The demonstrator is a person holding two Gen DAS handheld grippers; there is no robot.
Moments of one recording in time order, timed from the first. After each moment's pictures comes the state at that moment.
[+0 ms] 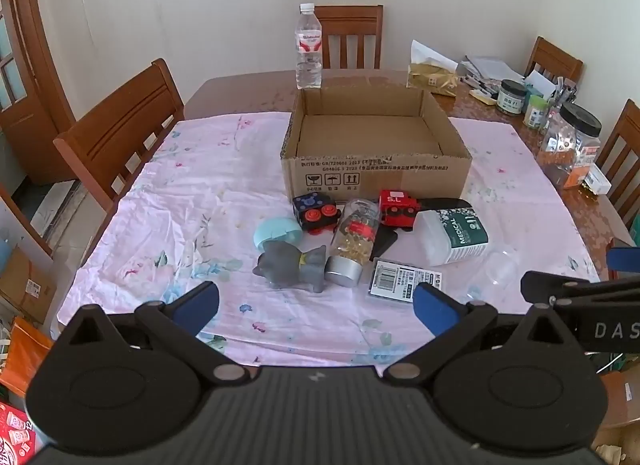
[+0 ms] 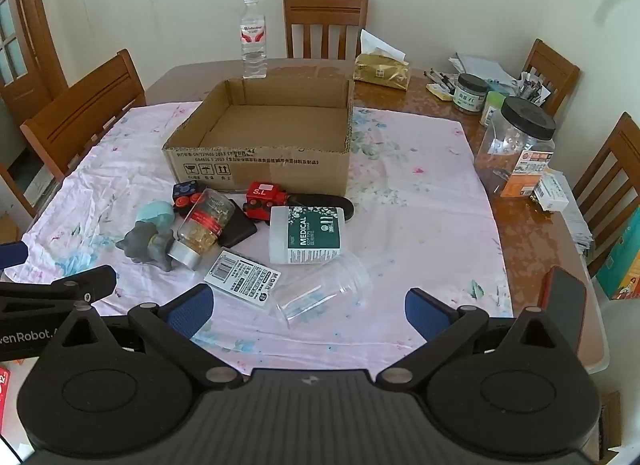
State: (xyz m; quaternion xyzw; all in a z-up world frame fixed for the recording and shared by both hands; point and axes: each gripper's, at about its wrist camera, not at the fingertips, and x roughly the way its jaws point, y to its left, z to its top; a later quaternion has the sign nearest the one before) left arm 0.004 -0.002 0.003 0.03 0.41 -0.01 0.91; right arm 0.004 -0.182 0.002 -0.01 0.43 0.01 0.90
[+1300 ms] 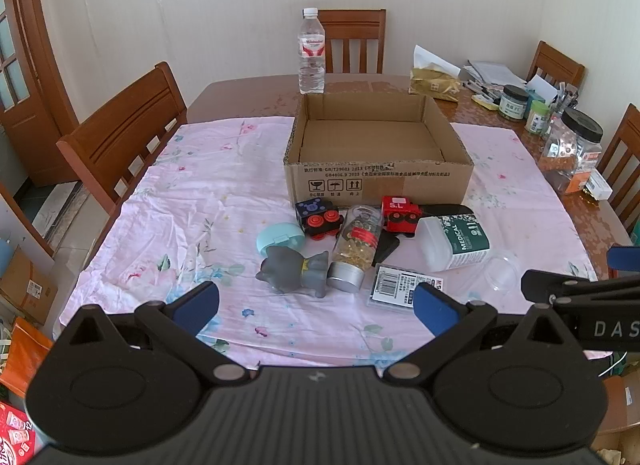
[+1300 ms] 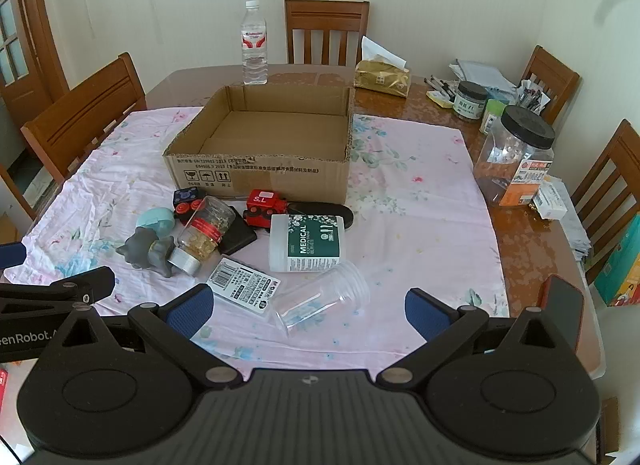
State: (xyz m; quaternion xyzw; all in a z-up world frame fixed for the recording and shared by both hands) left arm 0.005 0.000 0.008 0.03 0.40 -0.01 0.91; right arm 0.006 -0.180 0.007 -0.01 0.43 0.01 0.90
